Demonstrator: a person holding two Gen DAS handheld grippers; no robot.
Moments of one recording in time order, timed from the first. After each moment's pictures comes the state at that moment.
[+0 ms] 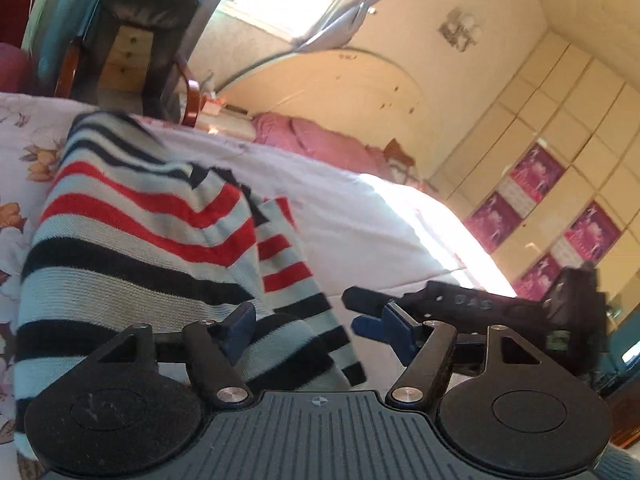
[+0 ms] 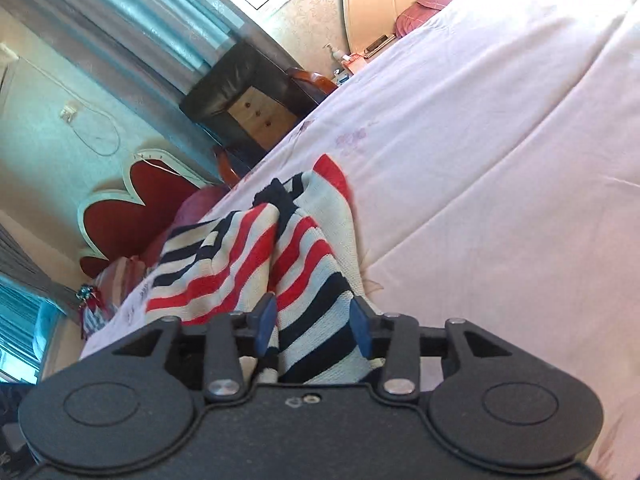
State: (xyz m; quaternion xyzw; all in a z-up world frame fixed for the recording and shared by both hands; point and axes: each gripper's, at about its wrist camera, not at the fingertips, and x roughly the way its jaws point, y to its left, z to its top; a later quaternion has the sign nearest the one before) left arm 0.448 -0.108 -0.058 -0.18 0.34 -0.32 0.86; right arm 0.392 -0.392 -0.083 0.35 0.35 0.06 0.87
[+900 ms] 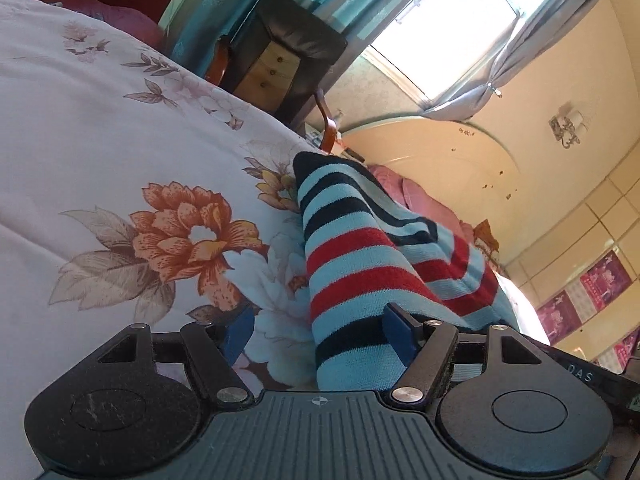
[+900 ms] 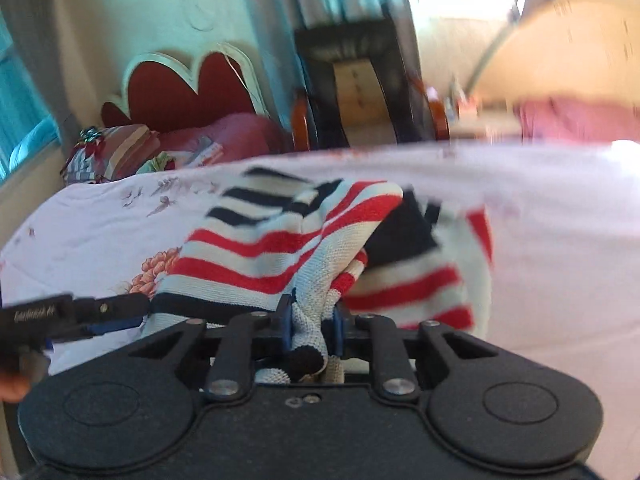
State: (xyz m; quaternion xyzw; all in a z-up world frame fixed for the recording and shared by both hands) left arm 0.505 0.021 -0.128 -0.27 0.35 -0.16 0.88; right arm 0.424 -0.269 -0.038 0.03 0.34 0.15 0.93
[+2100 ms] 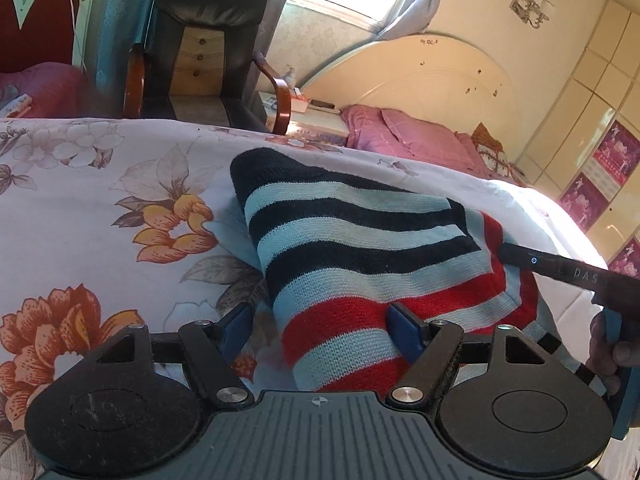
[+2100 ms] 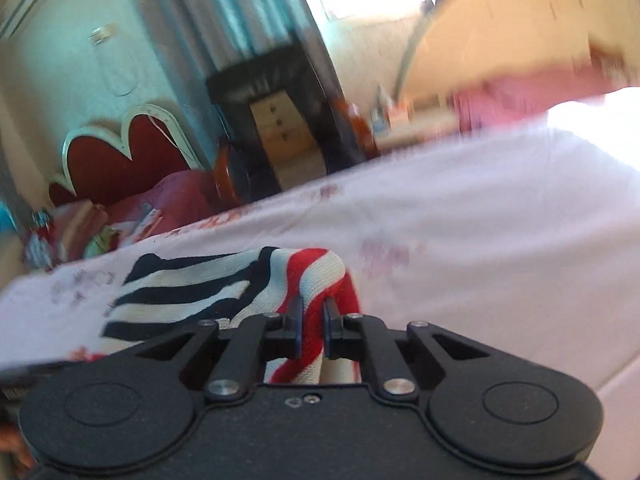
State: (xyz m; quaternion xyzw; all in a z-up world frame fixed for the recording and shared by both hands) left arm 0.597 -0.072 -0.124 -0.09 0.38 -0.21 0.90; right arm 0.497 -0.365 -0.072 0.11 0.30 0.07 0.94
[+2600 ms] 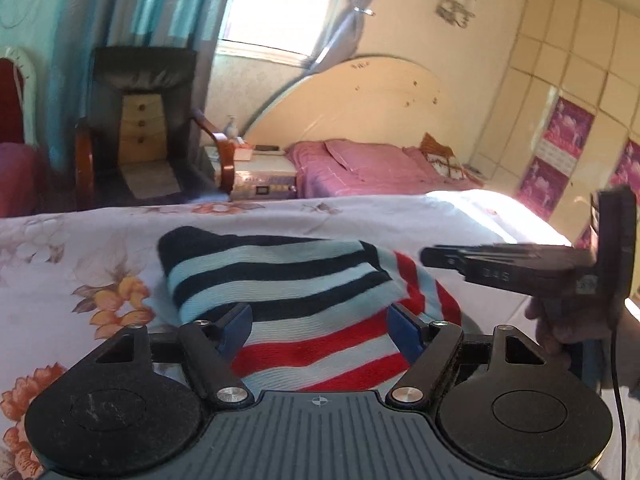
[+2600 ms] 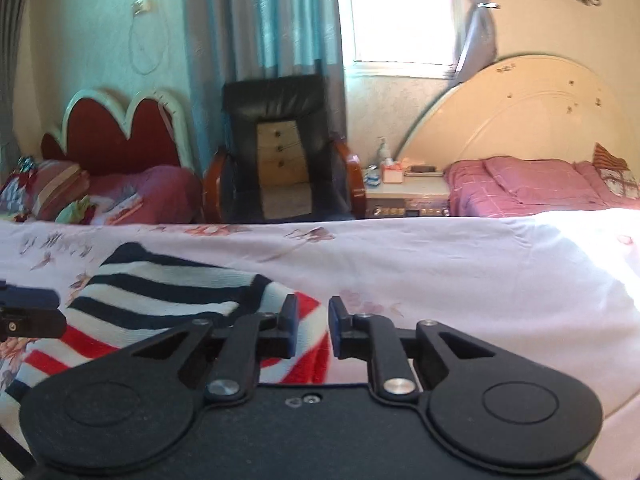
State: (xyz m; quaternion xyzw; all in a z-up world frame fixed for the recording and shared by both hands) left arm 0.561 -0.106 -0.078 -0.02 0.30 -0.28 0.91; right arm 0.493 -0.350 -0.052 0.00 0.27 0.06 0.96
